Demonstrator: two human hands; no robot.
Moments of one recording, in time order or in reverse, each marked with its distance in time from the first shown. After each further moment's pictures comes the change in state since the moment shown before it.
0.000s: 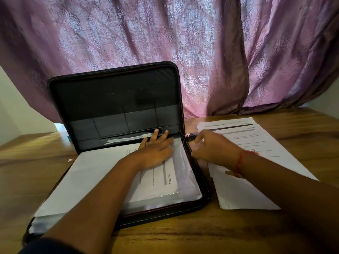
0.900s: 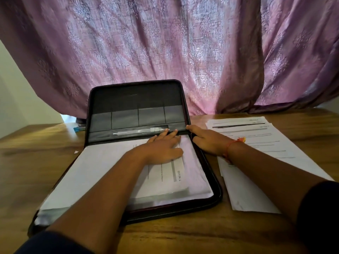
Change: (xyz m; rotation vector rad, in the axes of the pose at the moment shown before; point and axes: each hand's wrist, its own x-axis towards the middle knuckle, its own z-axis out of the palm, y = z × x) left_hand -0.008 0.006 -0.009 0.021 -0.064 0.005; right_hand 0.088 0.028 0.037 -0.166 -0.124 -0.236
